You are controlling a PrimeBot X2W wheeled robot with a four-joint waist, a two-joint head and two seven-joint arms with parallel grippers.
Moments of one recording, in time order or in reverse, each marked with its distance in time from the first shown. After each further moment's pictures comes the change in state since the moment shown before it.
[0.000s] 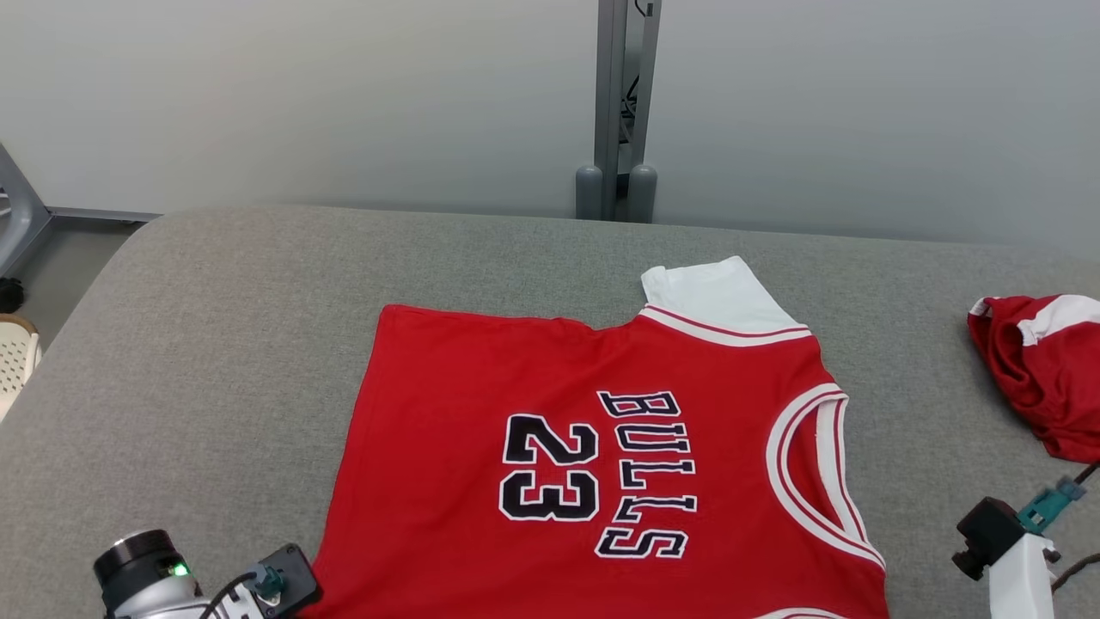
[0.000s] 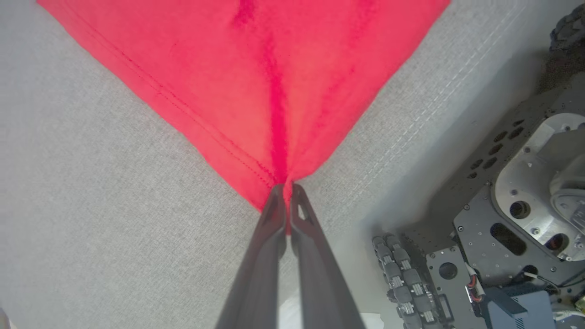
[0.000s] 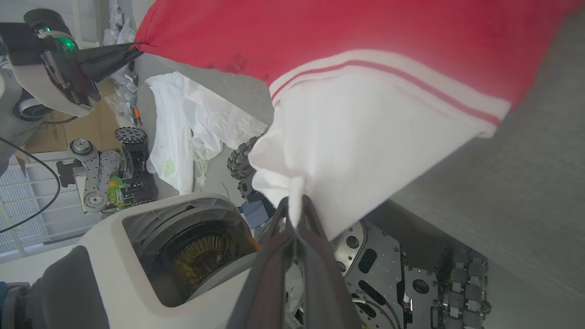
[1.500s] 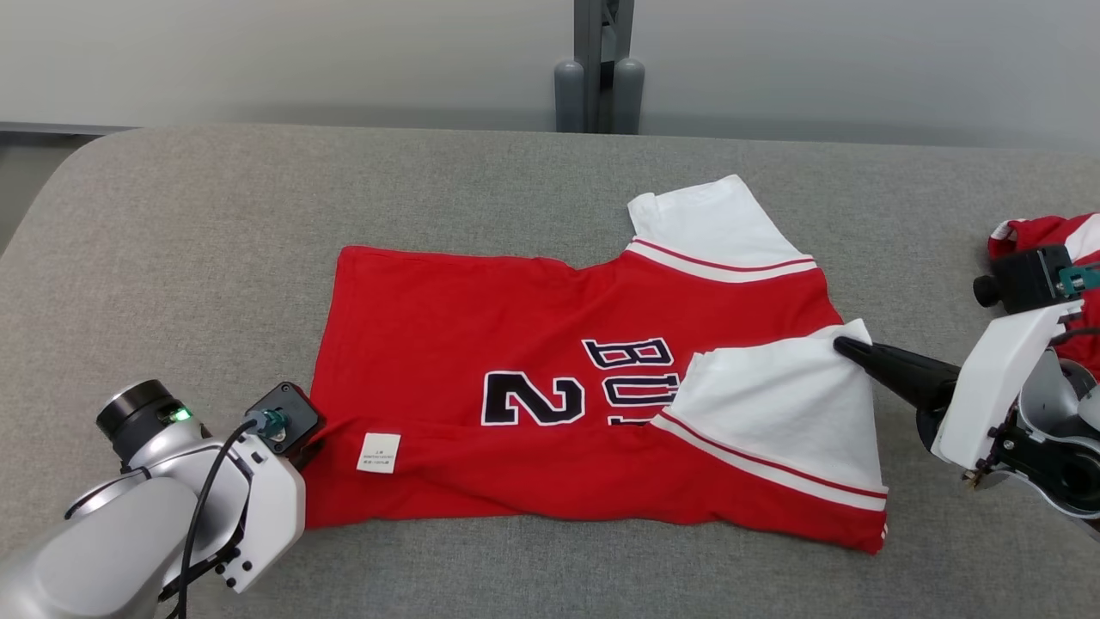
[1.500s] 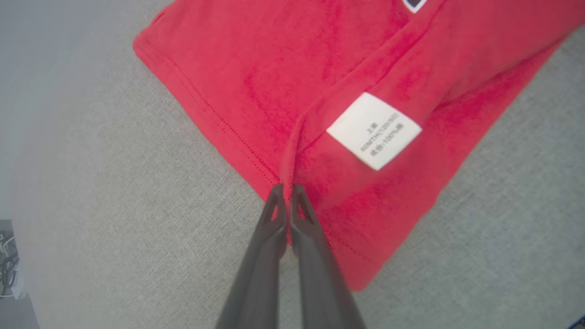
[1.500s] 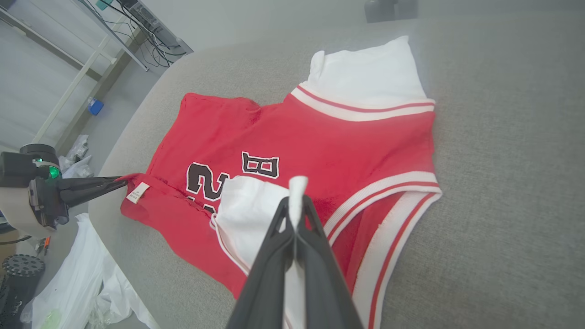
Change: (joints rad) left arm -0.227 -0.232 0.039 0.424 0.033 0.024 -0.198; right arm -0.330 0.254 -0.066 0.366 -0.290 0.000 -0.437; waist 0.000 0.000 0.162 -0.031
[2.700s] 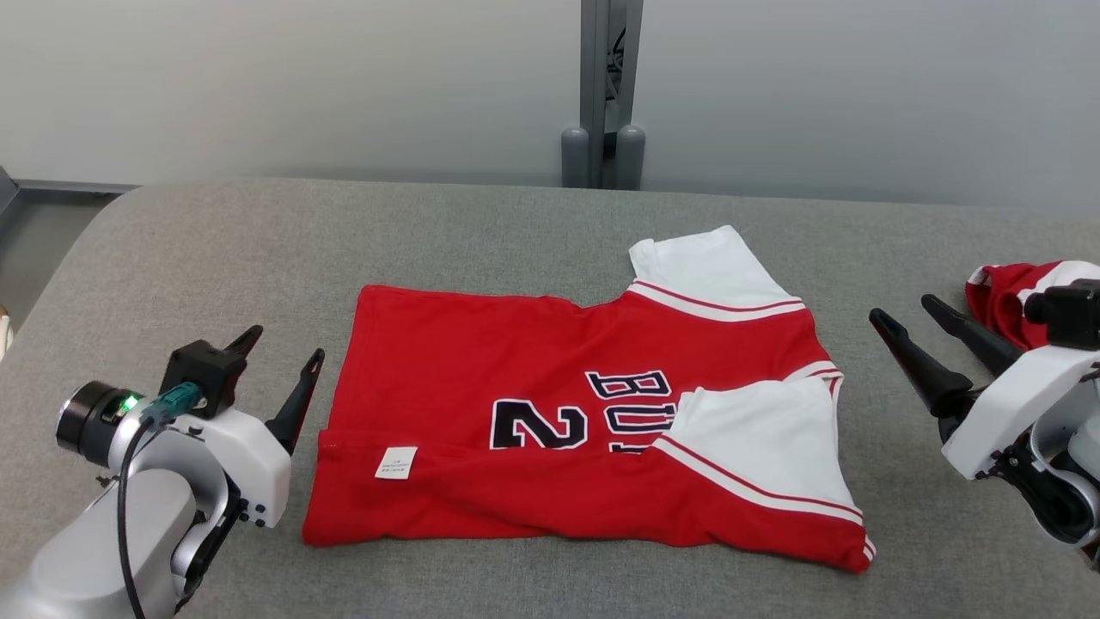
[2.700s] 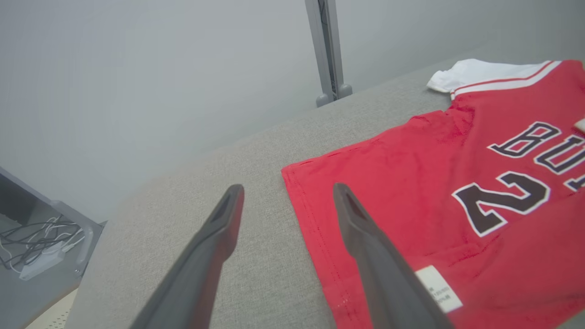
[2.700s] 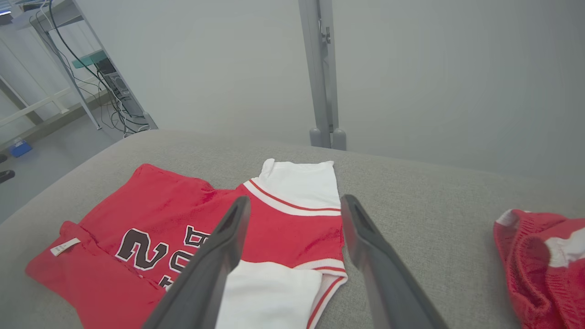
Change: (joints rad) left arm 0.070 -0.111 0.203 0.148 -0.153 0.190 -0.384; right arm 0.087 0.093 -0.081 0.236 -0.297 0.000 -0.360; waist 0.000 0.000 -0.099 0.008
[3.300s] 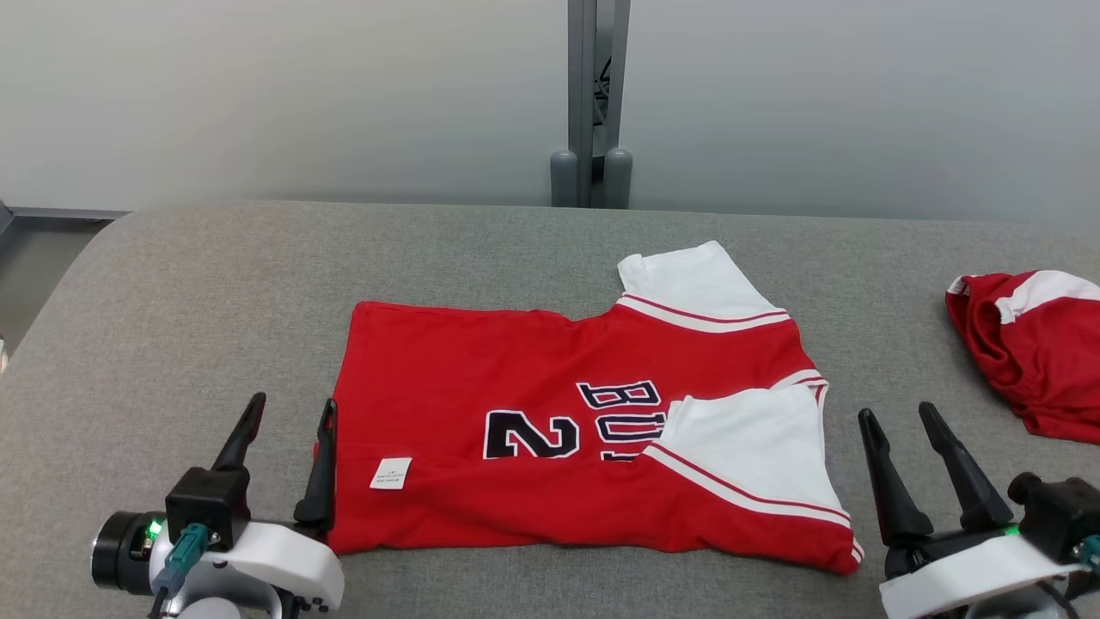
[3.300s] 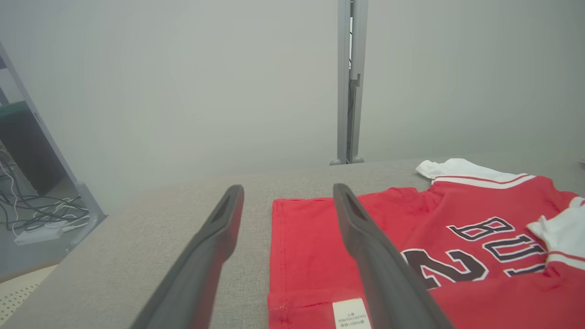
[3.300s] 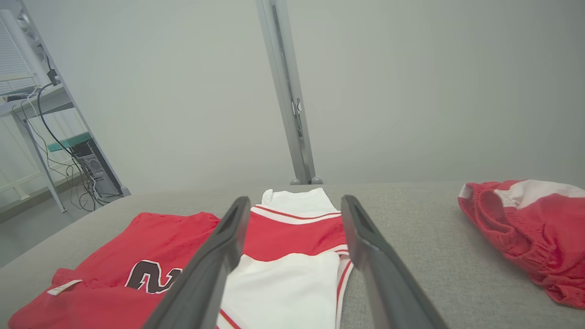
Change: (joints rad) left arm 0.479 -0.174 0.568 -0.372 0.307 0.162 -0.032; right arm 0.678 0.473 -0.949 -0.282 -0.770 0.000 -0.004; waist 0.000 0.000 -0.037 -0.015
